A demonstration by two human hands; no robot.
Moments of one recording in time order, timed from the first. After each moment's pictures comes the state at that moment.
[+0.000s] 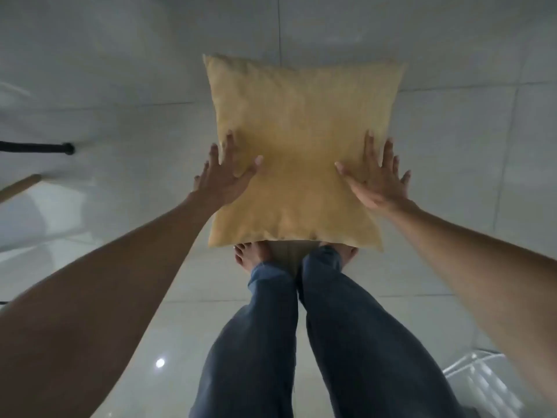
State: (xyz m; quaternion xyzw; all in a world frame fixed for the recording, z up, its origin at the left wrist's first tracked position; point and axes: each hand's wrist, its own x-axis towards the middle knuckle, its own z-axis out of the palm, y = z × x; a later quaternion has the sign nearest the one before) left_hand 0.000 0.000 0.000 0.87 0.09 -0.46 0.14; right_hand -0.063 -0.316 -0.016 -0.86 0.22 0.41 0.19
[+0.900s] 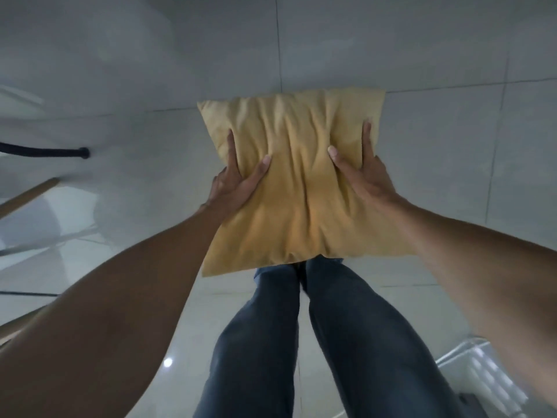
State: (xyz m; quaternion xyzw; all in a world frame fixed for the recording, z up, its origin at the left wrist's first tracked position) left_hand -0.016 -0.010 0.051 0.83 0.15 -0.42 0.32; right_hand -0.051 -0.290 0.050 -0.80 0.30 0.35 0.37
